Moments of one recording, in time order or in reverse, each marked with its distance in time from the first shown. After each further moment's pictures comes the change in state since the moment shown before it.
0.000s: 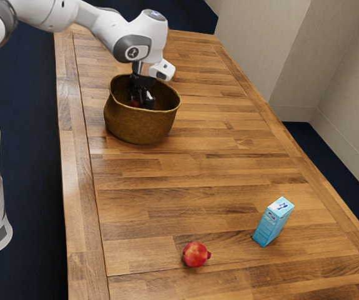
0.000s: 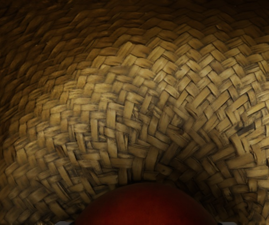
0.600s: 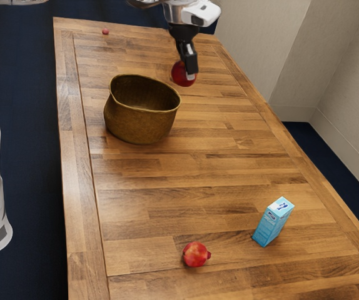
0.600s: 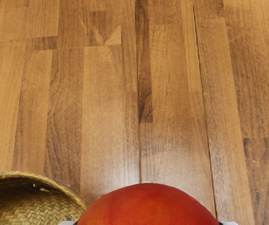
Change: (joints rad) arm -0.005 -0.176 -0.303 0.337 -0.074 -0.228 0.014
